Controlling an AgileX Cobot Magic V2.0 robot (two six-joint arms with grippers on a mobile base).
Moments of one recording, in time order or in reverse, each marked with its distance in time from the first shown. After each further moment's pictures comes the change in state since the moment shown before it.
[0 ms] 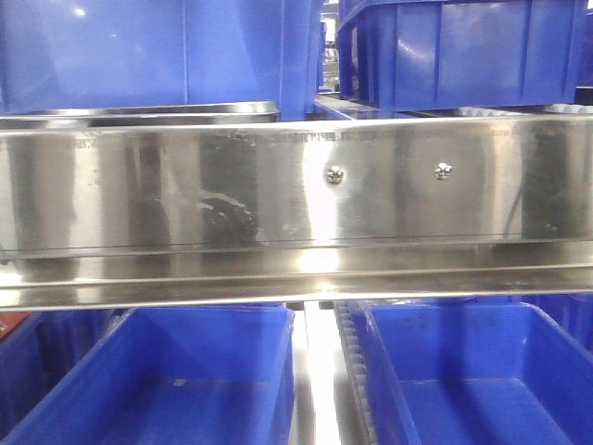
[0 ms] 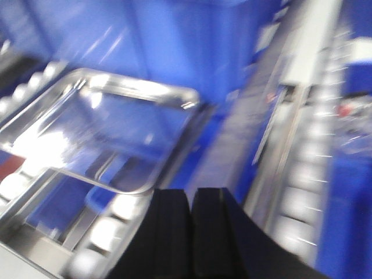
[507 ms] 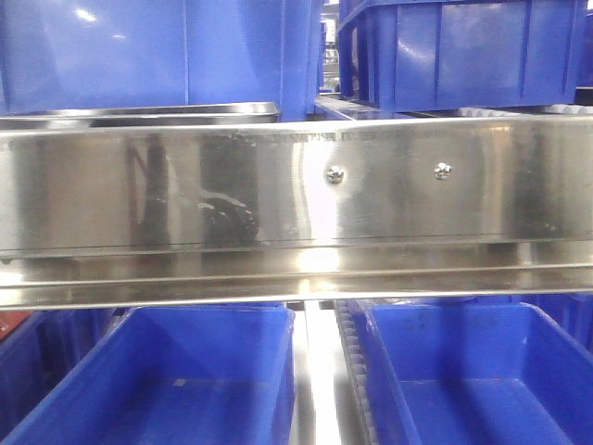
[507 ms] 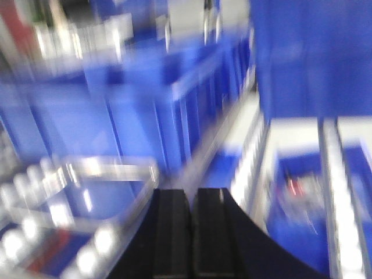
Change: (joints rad) left arm 0.000 -0.356 0.007 0.286 -0.007 -0.192; right arm -0.181 -0.548 0.262 -0.026 -0.034 0.023
